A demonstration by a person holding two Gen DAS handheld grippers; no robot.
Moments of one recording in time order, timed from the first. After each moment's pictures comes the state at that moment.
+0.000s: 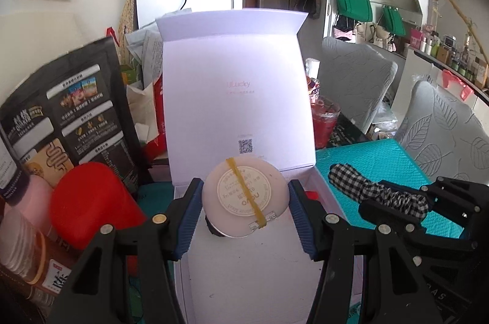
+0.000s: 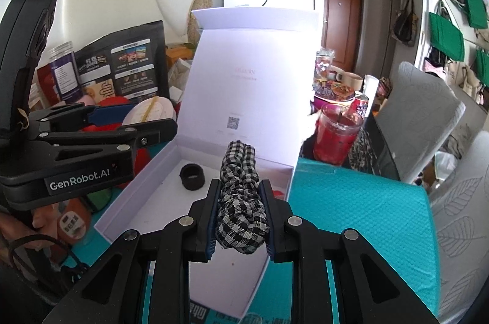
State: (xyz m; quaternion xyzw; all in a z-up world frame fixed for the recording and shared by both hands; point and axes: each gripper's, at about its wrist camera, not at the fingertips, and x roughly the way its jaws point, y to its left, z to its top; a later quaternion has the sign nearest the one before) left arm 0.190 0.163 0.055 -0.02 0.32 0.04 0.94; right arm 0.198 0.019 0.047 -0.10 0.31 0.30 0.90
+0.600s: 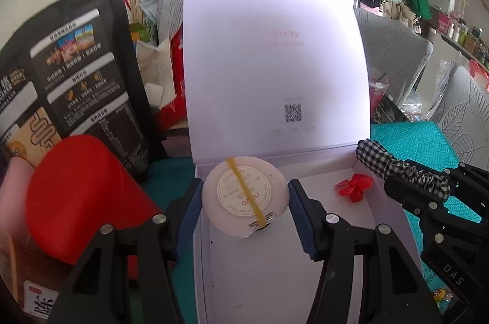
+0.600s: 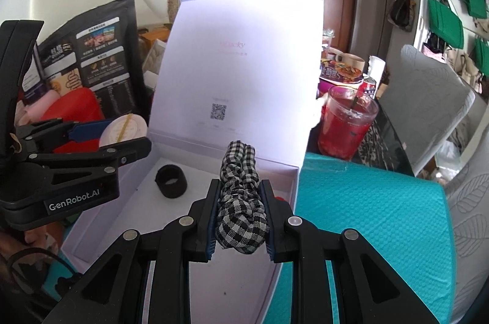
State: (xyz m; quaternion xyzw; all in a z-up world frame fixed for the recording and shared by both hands) left arm 0.232 0.196 0.007 -0.03 0.39 0.08 0.92; right arm 0.247 0.048 0.010 -0.10 0.35 0.28 0.89
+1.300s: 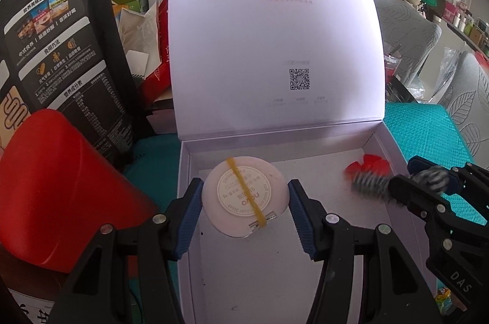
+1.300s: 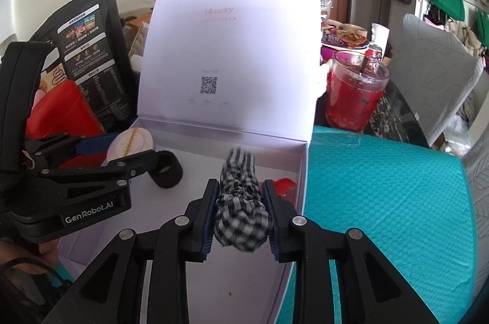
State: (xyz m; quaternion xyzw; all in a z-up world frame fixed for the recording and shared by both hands) left arm 0.250 0.195 -0.022 -0.04 0.44 0.08 0.89; right arm 0.262 0.047 -0.012 -0.07 0.39 0.27 0.88
